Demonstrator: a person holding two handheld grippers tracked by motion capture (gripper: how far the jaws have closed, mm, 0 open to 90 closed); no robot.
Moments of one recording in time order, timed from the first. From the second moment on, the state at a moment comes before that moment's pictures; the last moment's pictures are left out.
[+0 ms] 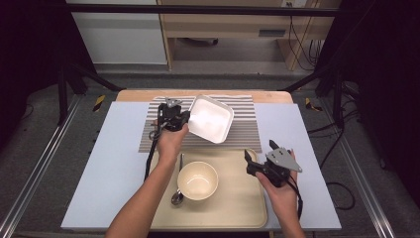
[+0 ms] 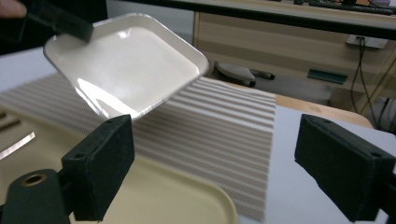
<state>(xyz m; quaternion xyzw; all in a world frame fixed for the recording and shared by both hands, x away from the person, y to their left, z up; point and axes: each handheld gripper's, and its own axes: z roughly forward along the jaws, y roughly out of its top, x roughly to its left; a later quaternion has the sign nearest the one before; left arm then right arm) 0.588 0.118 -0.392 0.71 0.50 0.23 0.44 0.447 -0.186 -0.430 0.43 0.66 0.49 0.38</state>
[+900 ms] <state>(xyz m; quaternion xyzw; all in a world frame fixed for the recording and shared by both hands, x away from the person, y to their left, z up) 0.544 0.086 -0.374 0.71 0.45 0.22 0.49 0.489 -0.155 -0.434 0.49 0.63 0.53 0.28</state>
